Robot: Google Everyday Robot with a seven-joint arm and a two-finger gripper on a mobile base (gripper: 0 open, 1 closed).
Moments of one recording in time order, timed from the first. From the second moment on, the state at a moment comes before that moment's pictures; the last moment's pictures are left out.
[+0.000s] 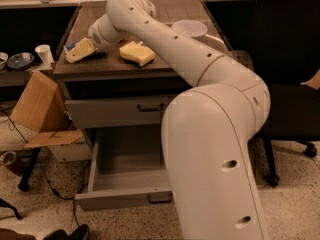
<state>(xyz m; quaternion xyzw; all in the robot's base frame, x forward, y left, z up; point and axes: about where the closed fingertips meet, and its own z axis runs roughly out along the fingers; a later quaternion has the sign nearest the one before) 0.820 0.231 0.854 -0.44 0.77 0.21 0.42</state>
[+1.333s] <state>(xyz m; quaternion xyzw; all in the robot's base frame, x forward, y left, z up) 0.793 0.197 0.866 -0.42 0.76 0.24 0.43</state>
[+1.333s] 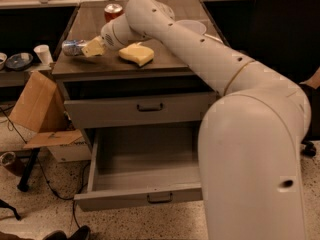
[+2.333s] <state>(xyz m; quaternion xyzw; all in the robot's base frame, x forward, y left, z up) 0.649 0.085 0.936 -0.45 0.68 0.31 0.49</state>
